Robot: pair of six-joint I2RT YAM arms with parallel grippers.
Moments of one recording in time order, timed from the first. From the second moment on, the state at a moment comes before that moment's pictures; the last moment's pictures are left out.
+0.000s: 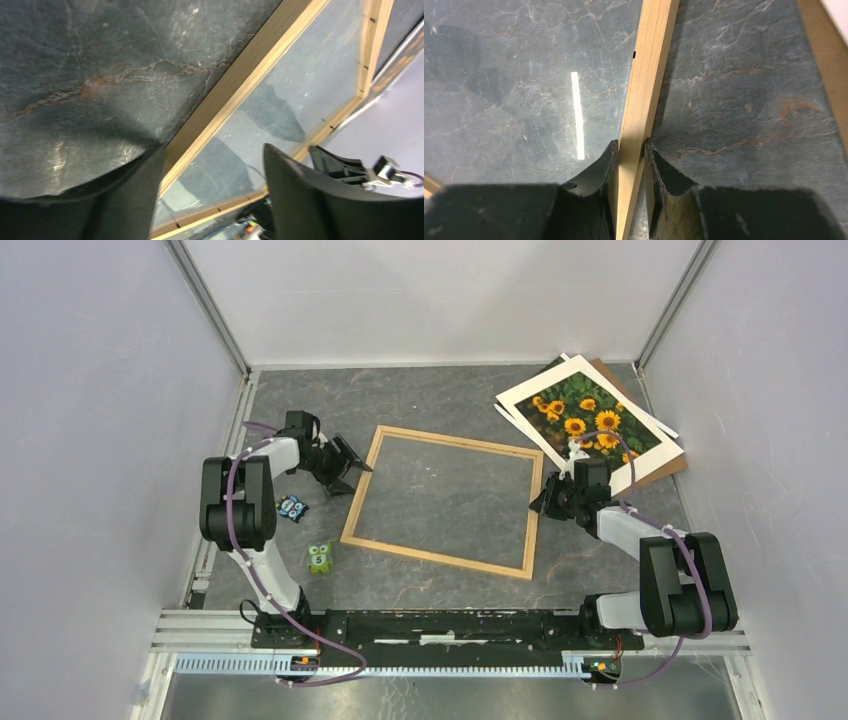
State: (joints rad) left arm 0.02 1.84 1.07 -0.43 0.55 -0.72; right arm 0.08 1.35 0.48 0.05 -0.27 0.32
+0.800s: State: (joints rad) left arm -0.67 1.37 1.17 -0.61 0.09 -0.40; right arm 0.10 1.24 0.56 -0.21 -0.26 0.41
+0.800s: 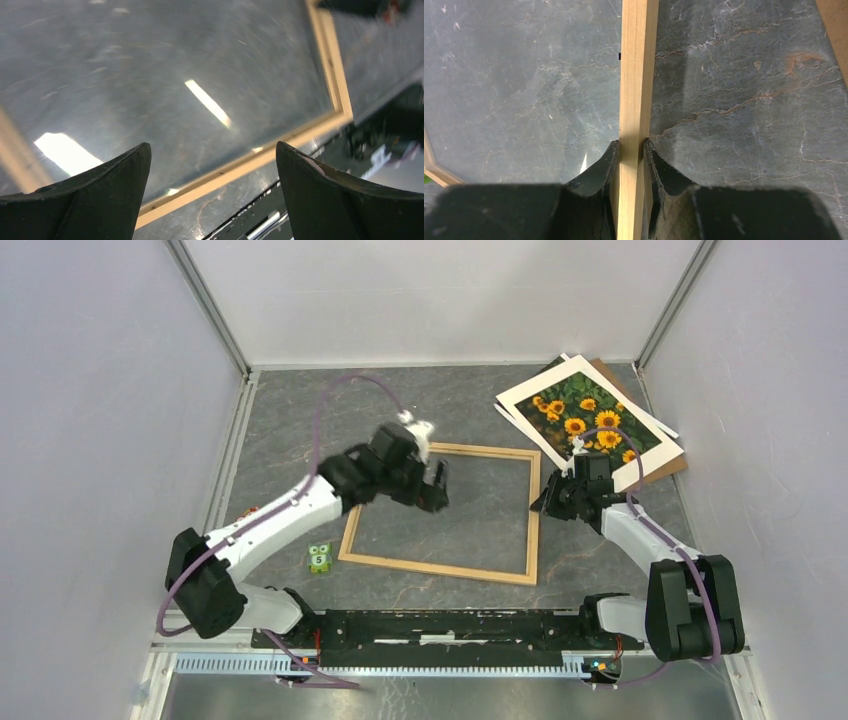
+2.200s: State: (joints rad) left arm -1.41 1.84 1.26 -0.29 -0.21 0.04; right arm 0.10 1.21 0.64 -0.29 -0.32 0.53
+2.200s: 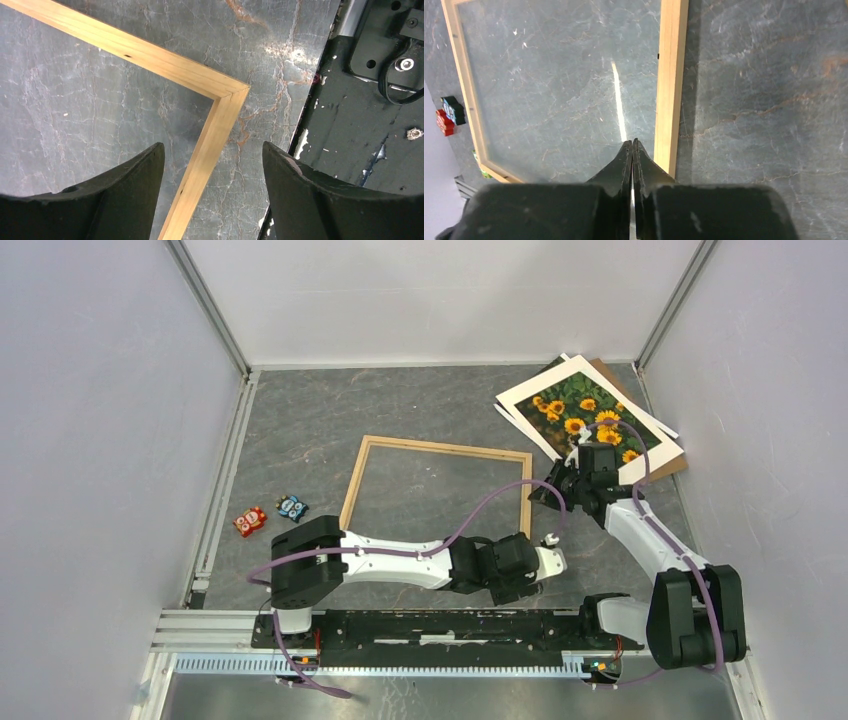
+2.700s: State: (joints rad) left arm -1.33 1.79 1.20 -0.27 -0.11 -0.01; right arm 0.11 1.21 0.70 -0.30 -0.34 0.41
